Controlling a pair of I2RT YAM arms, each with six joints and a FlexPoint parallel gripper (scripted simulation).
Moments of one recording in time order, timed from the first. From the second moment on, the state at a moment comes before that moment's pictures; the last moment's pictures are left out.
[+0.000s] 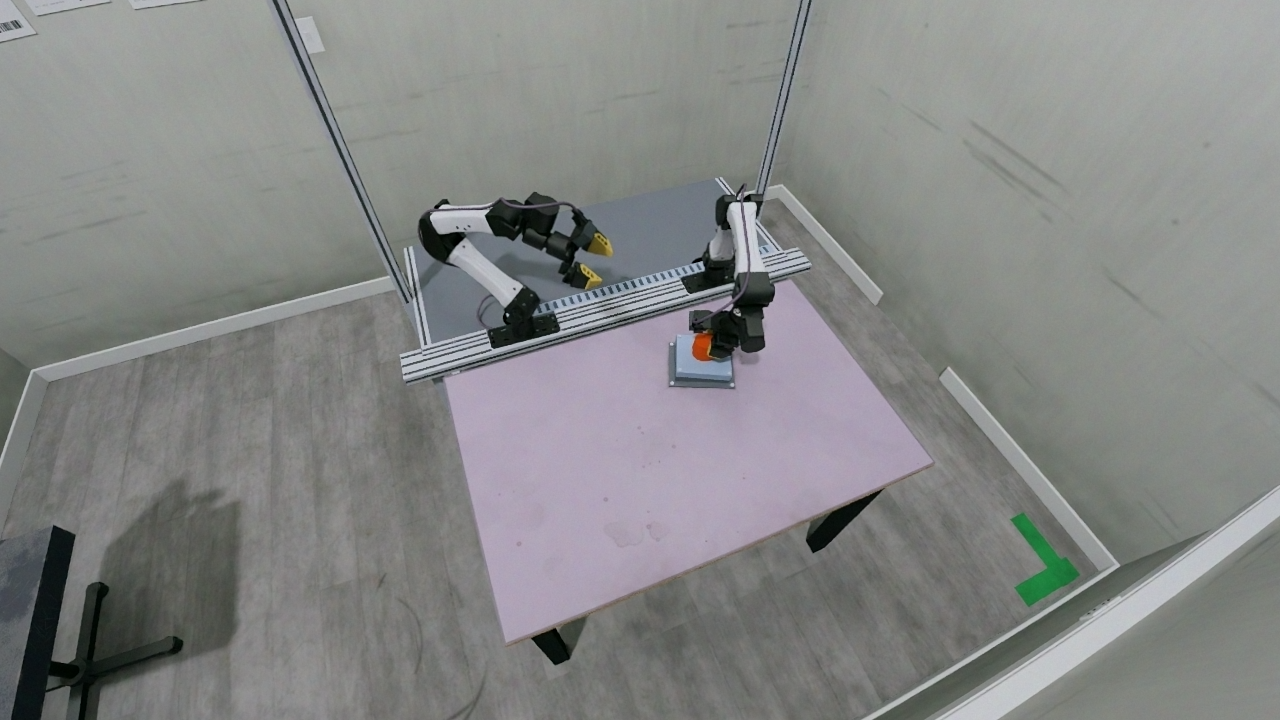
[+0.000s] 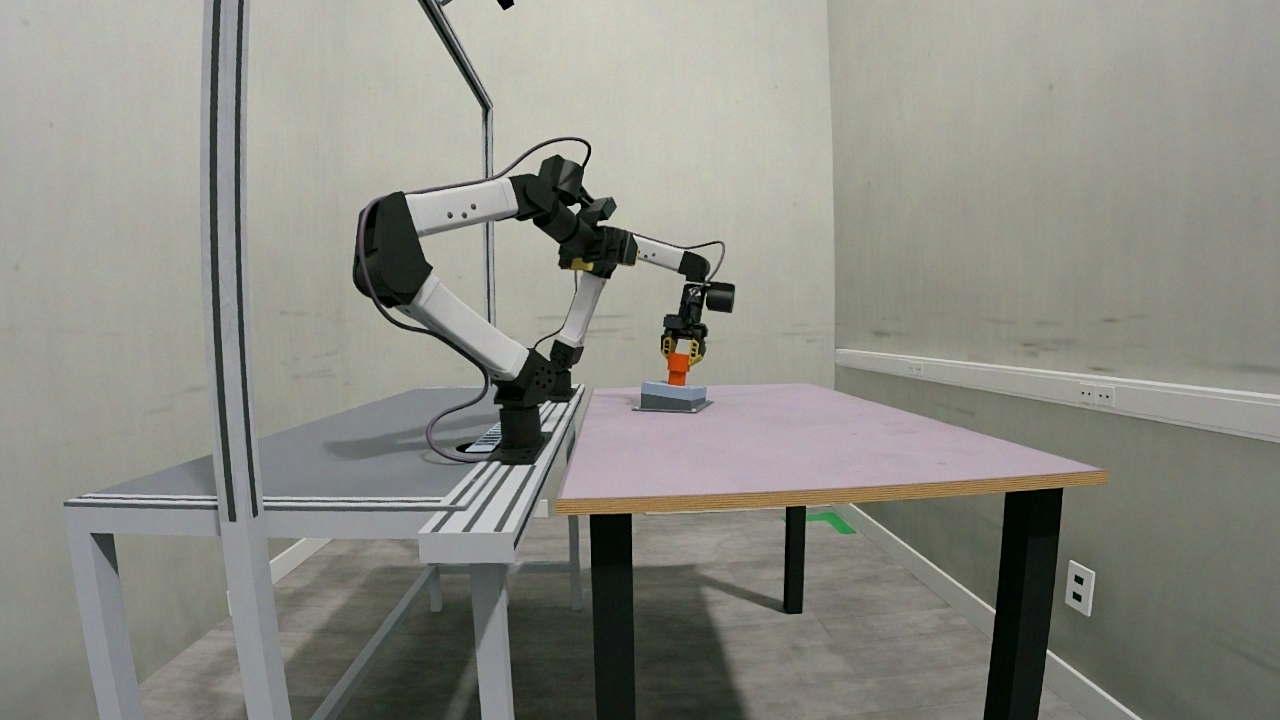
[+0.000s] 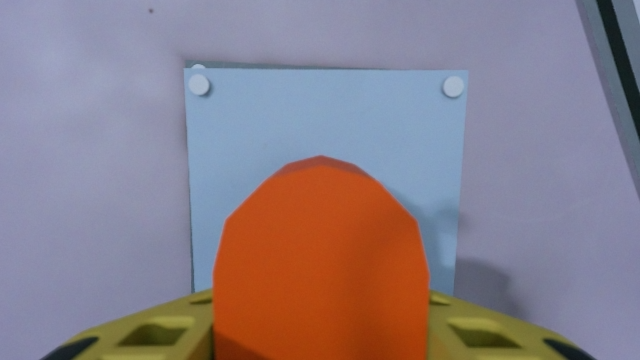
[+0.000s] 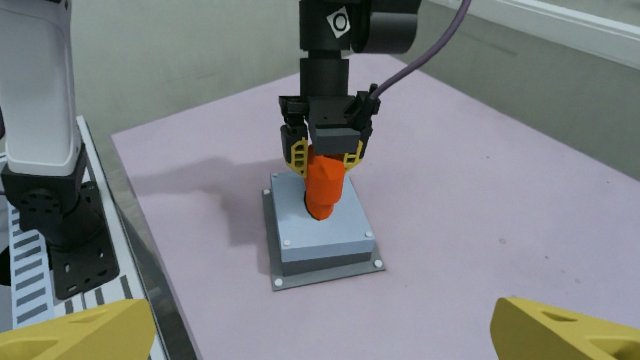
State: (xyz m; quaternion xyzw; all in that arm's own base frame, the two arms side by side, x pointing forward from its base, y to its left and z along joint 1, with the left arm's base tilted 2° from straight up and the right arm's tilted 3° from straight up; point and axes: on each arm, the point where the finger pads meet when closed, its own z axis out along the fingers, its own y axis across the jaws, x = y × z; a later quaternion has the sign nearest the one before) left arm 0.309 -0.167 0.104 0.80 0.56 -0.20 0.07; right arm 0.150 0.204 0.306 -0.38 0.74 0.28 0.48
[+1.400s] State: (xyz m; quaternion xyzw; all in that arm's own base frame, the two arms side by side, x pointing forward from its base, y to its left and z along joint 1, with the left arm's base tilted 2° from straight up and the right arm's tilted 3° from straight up) left arm 0.306 -0.166 0.098 0.80 0.56 -0.20 0.07; right arm 0.150 0.204 0.306 -0.38 0.74 0.28 0.48
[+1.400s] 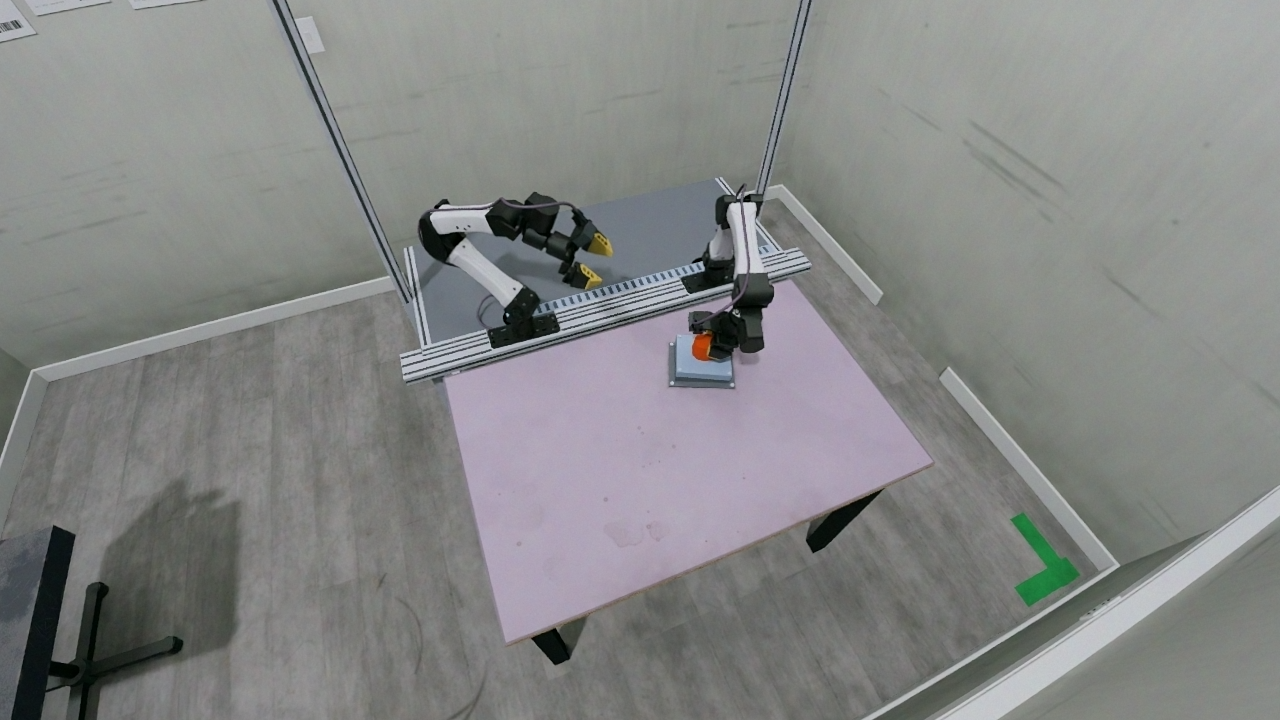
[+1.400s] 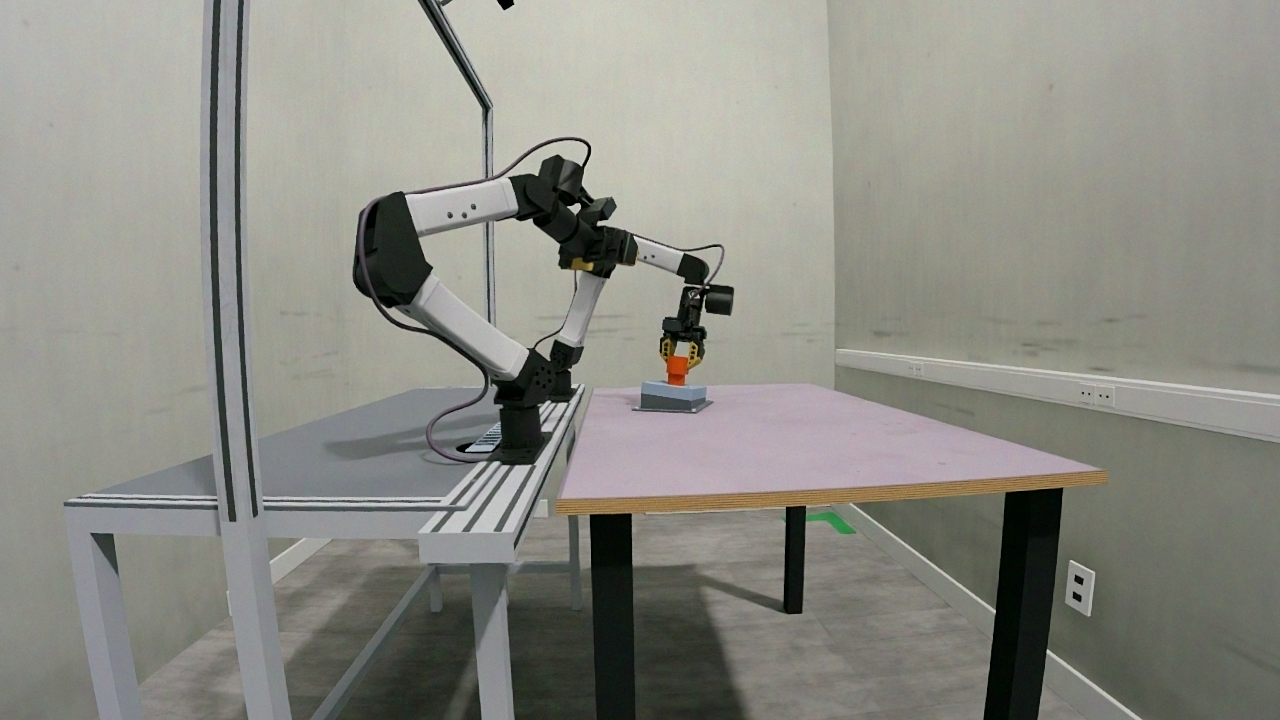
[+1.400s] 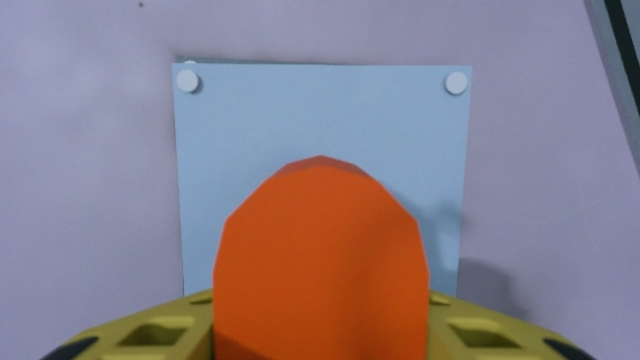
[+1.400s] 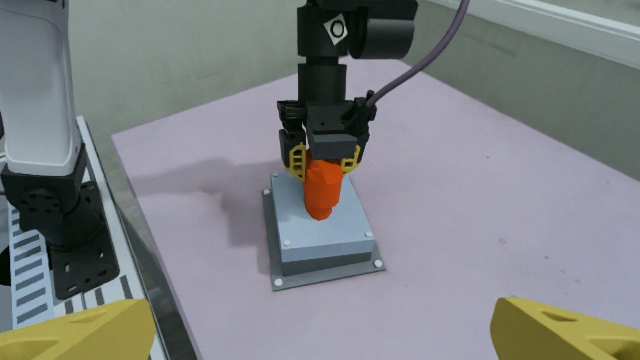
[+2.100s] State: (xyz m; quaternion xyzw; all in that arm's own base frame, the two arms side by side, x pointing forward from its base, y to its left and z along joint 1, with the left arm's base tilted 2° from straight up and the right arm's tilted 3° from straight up) left arm 0.304 -0.167 0.084 0.80 0.56 -0.20 0.07; right arm 0.150 0.204 0.306 -0.38 0.74 0.28 0.48
